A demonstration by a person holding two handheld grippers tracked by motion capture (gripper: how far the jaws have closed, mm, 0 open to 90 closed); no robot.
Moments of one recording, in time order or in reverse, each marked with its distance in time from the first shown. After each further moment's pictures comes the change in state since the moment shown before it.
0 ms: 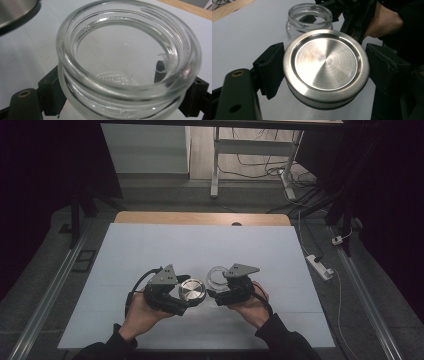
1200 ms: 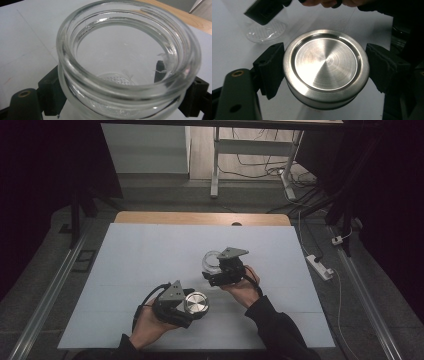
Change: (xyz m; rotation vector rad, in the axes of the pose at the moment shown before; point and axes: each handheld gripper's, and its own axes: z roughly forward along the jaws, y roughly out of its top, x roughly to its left) left arm -0.007 -0.040 0.043 0.045 0.004 0.024; right arm -0.032 0.026 0.045 0.017 -0.063 0.008
